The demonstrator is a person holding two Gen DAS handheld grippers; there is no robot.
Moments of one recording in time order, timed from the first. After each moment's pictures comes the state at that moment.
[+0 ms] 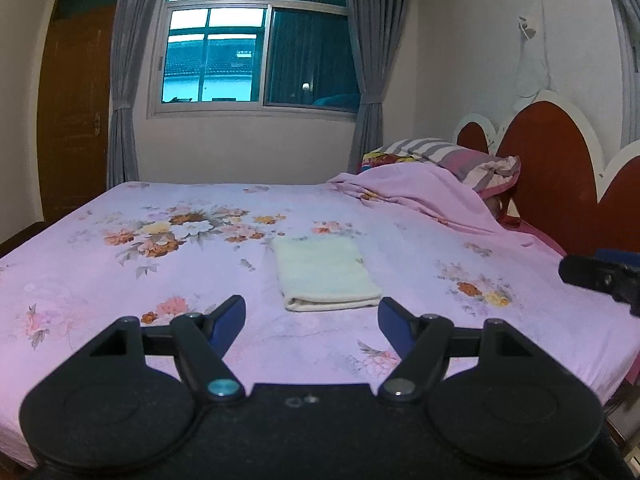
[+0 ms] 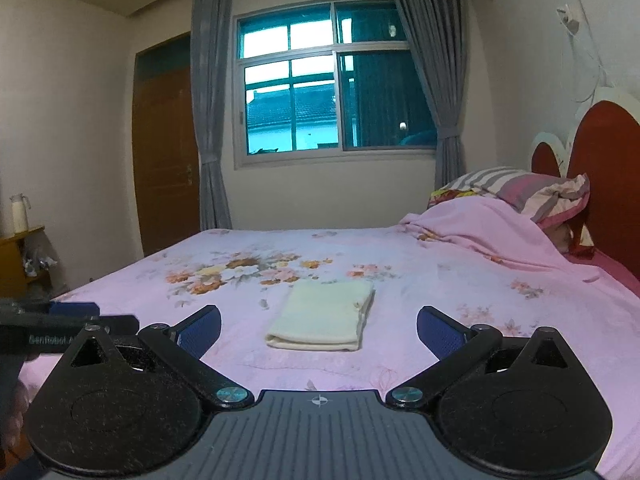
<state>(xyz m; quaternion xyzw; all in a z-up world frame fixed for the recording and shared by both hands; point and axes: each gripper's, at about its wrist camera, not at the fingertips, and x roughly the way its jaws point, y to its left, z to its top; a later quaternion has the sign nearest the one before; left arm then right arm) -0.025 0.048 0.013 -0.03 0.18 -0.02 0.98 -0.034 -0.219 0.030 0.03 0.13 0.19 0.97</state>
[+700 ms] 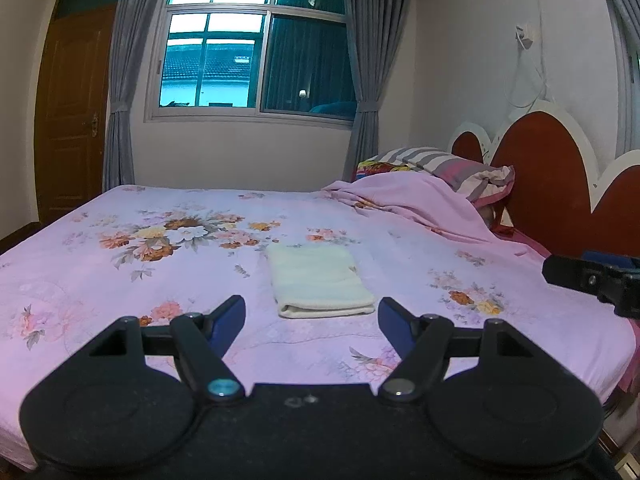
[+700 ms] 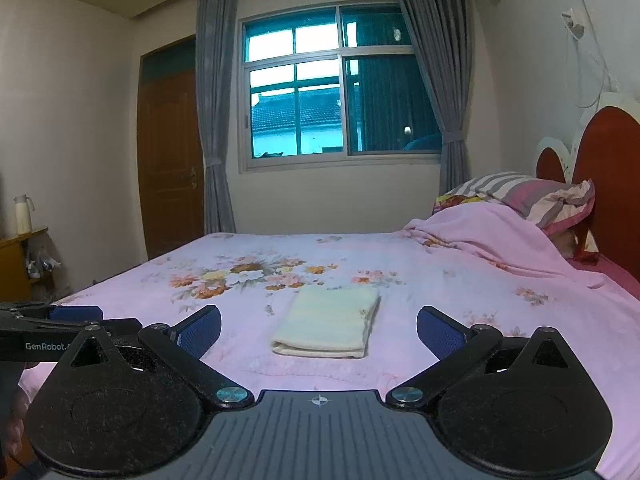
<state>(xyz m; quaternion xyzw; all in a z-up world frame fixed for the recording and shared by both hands) -0.032 0.052 0.017 -0.03 0.17 -0.03 0.98 -0.029 -0.225 0.034 0.03 0.12 0.21 0.97</state>
